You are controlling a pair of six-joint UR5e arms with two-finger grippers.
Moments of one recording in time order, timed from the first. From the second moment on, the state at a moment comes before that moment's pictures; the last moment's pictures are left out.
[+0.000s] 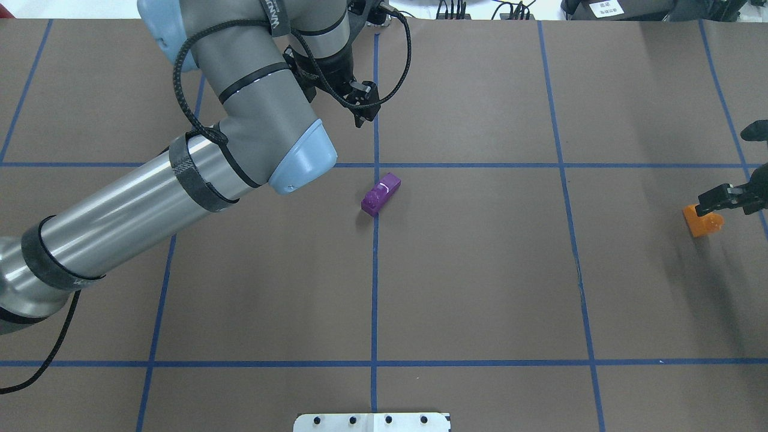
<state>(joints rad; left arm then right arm) -0.78 -2.59 -1.47 -1.36 -2.04 -0.49 1.10 -1.65 1.63 -1.13 2.22 0.58</state>
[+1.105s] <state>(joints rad) -0.78 -2.56 -1.48 -1.37 -2.04 -0.49 1.07 -1.63 1.54 -1.08 2.22 0.57</state>
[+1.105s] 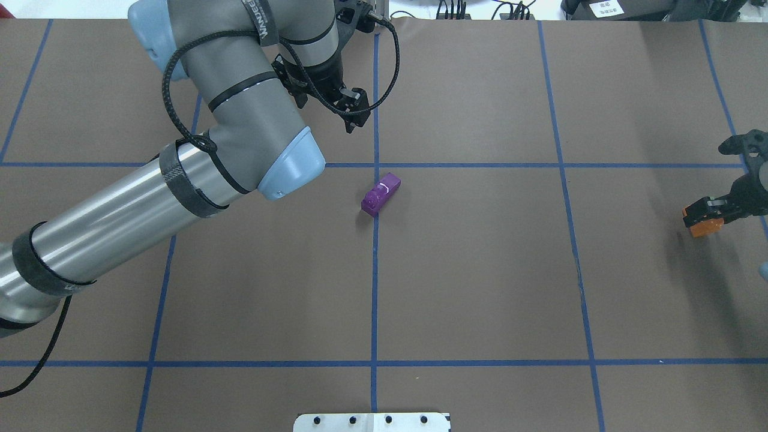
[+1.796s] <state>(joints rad) -0.78 -2.56 -1.49 -1.37 -2.04 -0.49 1.06 -1.62 1.55 -1.08 2.23 0.57</state>
